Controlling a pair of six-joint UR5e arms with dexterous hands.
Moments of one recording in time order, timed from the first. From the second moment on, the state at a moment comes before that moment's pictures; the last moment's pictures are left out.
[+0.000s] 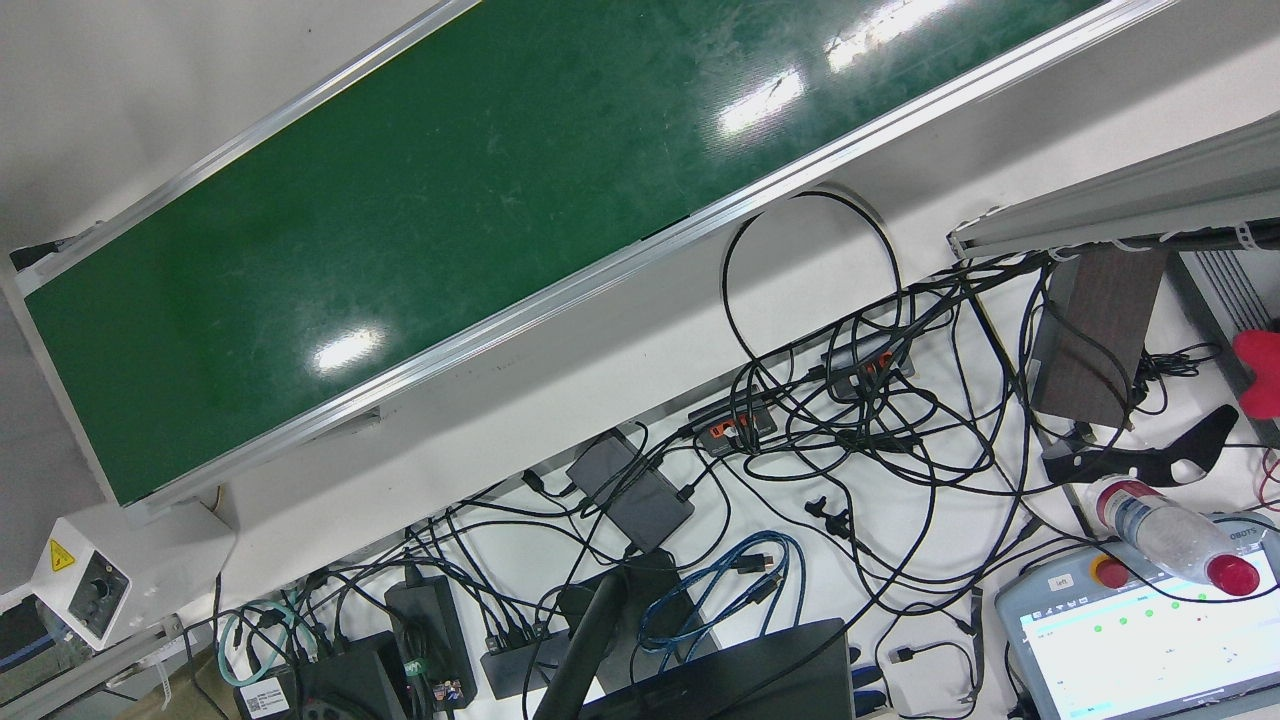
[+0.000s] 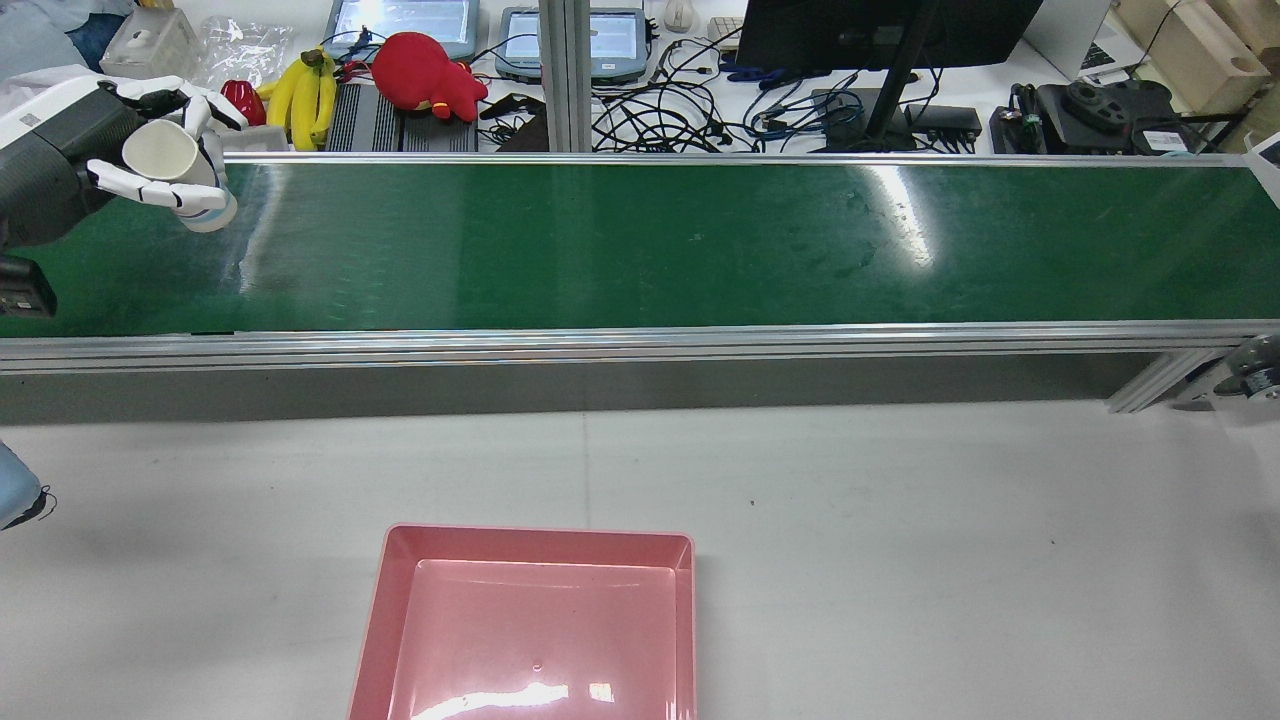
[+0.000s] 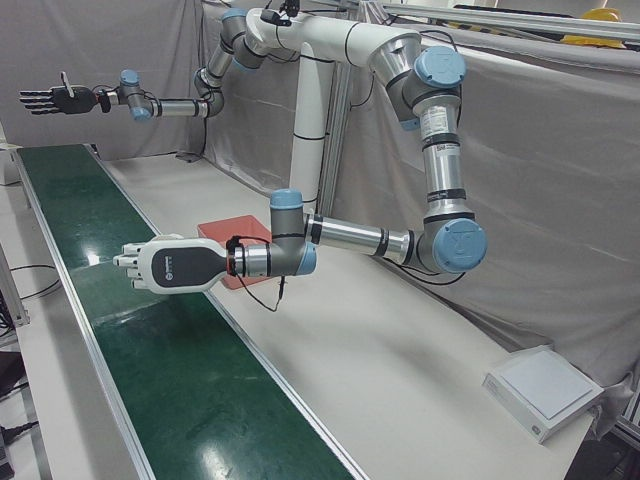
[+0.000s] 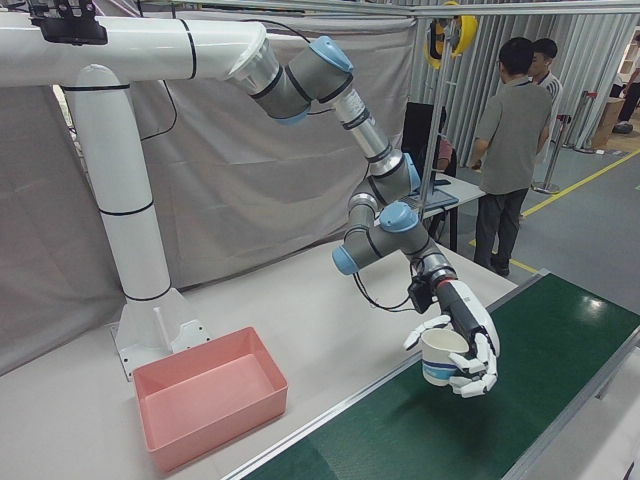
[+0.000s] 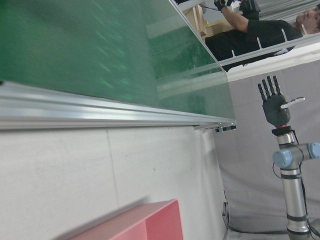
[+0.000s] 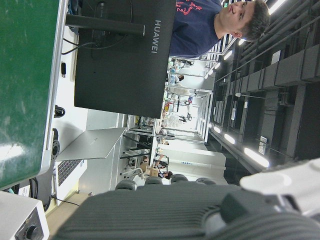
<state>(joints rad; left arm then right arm) -1.03 -1.88 -1.86 0.27 1.41 0.57 1.58 -1.56 1.64 -3.29 -1.58 -0.10</state>
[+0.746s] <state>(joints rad) -0.76 -1.88 -2.32 0.62 1.45 0.76 1.58 -1.56 1.64 -3.29 -1.58 -0.10</state>
